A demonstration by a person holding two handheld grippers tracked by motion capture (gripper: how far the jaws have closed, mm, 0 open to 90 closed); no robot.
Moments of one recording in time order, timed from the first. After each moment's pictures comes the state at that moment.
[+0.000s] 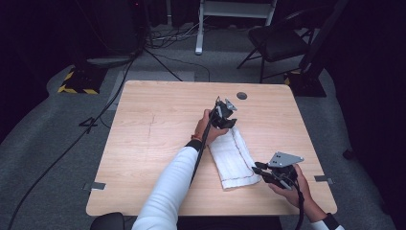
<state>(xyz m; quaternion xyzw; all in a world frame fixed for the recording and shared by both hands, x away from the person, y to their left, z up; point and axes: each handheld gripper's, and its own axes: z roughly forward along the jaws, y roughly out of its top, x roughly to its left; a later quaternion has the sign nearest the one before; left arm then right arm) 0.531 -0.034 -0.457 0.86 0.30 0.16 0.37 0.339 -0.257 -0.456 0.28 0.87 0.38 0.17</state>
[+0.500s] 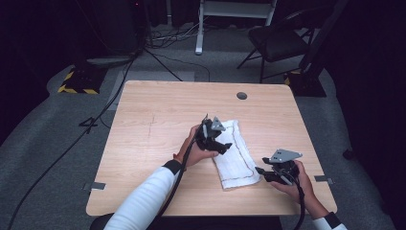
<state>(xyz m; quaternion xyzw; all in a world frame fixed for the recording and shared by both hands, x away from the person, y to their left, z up) 0.432 0.014 -0.452 0.88 0.24 0.10 0.40 0.357 -0.269 -0.468 0.31 0.87 0.32 0.19</state>
